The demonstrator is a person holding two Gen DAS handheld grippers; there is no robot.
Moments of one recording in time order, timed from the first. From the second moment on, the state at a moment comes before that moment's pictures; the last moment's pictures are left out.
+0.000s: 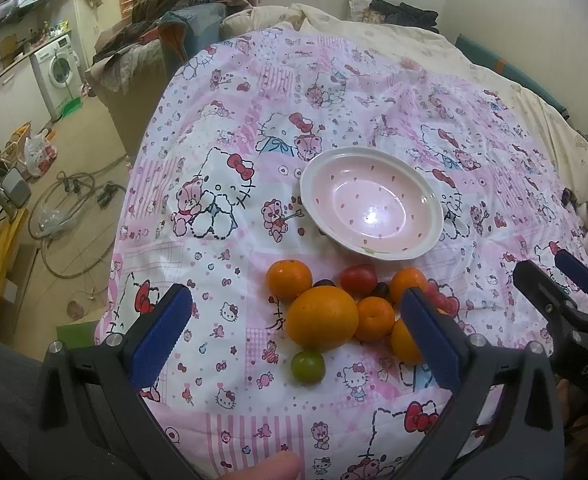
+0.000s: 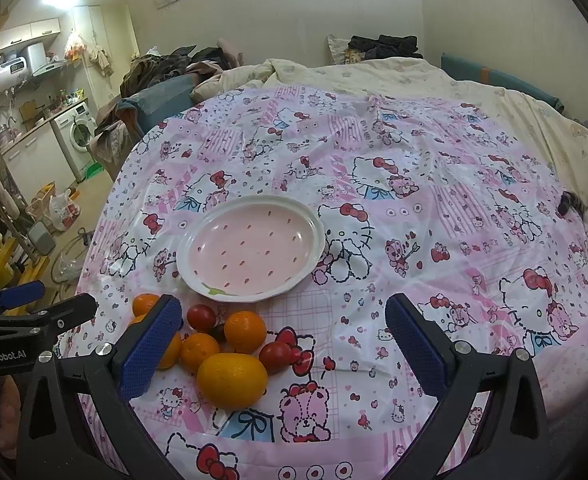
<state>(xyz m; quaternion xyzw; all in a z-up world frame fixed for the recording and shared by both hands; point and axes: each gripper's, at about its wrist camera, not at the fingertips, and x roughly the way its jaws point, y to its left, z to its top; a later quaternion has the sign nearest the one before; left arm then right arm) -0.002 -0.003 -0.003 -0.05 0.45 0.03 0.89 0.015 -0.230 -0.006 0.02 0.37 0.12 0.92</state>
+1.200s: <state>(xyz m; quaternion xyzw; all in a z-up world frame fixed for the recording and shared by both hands) 0.000 -0.006 -0.003 -0.04 0.45 0.03 0.89 0.018 -0.231 -0.009 0.04 0.38 0.13 0.91</state>
